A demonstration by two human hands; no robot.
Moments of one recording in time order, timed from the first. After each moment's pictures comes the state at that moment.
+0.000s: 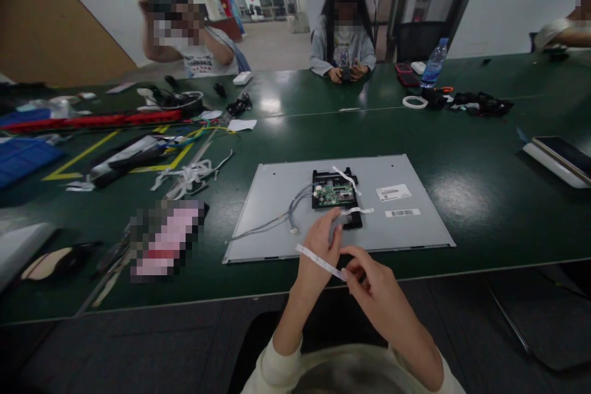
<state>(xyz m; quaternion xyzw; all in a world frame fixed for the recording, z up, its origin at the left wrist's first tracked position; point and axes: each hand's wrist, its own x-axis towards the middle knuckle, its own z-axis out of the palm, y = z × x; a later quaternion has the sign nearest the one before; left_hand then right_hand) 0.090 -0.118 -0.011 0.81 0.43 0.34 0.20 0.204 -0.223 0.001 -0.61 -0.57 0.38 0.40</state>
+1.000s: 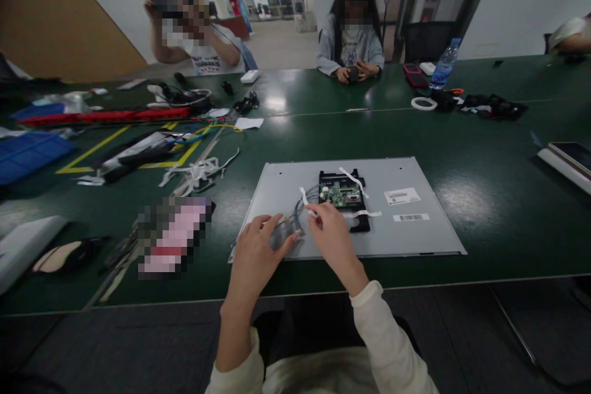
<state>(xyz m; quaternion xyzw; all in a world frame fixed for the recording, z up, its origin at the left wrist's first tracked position) -0.025 -0.093 0.011 0.81 0.55 0.19 -0.01 0.150 -0.096 -0.006 -0.60 -0.61 0.25 0.45</state>
